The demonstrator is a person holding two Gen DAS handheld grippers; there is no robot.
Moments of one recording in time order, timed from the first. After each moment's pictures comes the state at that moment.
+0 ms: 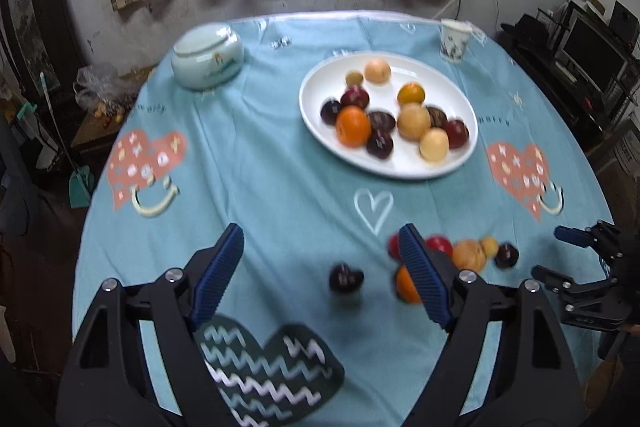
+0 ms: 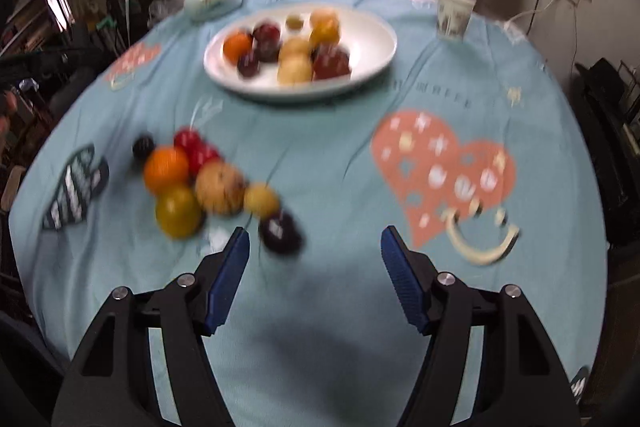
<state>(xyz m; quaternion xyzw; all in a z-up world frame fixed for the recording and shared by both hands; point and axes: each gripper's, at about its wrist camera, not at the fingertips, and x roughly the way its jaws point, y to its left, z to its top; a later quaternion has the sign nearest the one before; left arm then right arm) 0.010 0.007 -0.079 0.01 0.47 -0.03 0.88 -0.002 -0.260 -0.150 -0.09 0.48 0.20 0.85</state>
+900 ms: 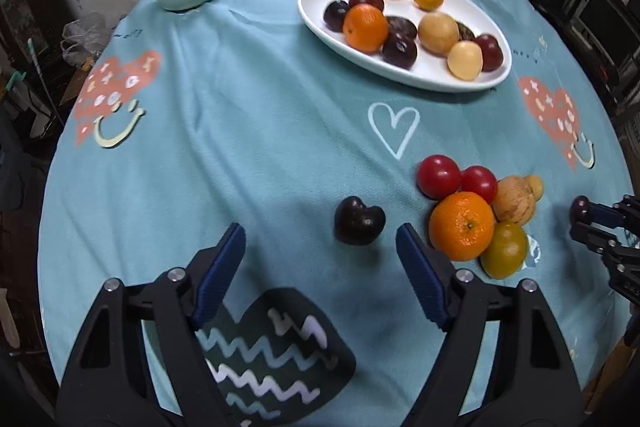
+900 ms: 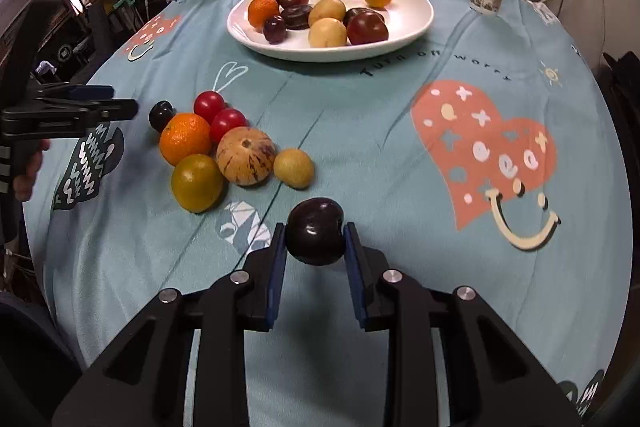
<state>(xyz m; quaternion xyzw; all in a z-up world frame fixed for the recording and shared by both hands) 0.022 0.006 -0.159 0.01 0.55 -0.02 0.83 -0.002 -0.250 -0.160 -0.07 0.52 0.23 0.82</state>
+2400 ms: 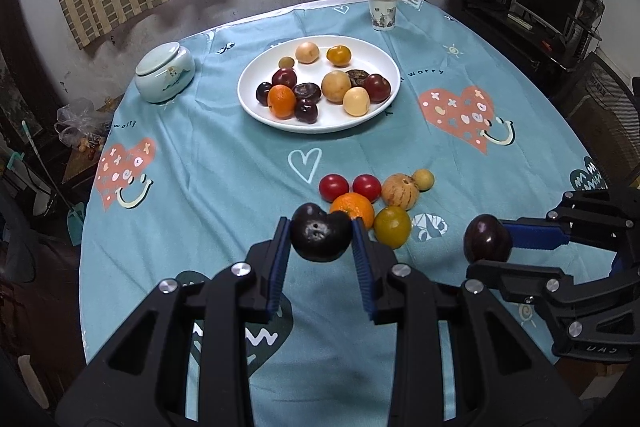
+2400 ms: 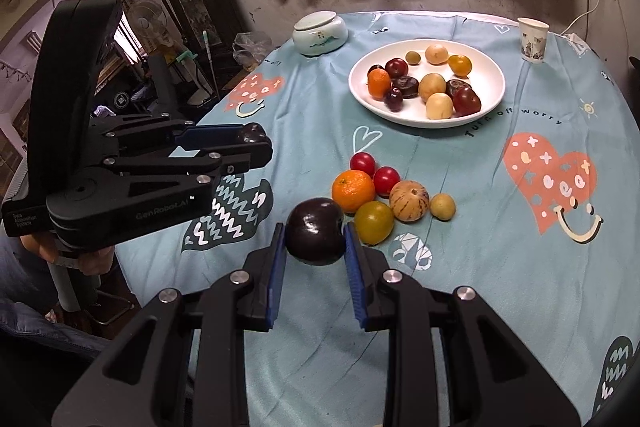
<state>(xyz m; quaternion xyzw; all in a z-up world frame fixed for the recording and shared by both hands) -0.059 -0.053 -0.061 0.09 0.46 -0.09 0.88 -0.069 -0.197 -0.078 0.02 0.45 0.33 0.83</state>
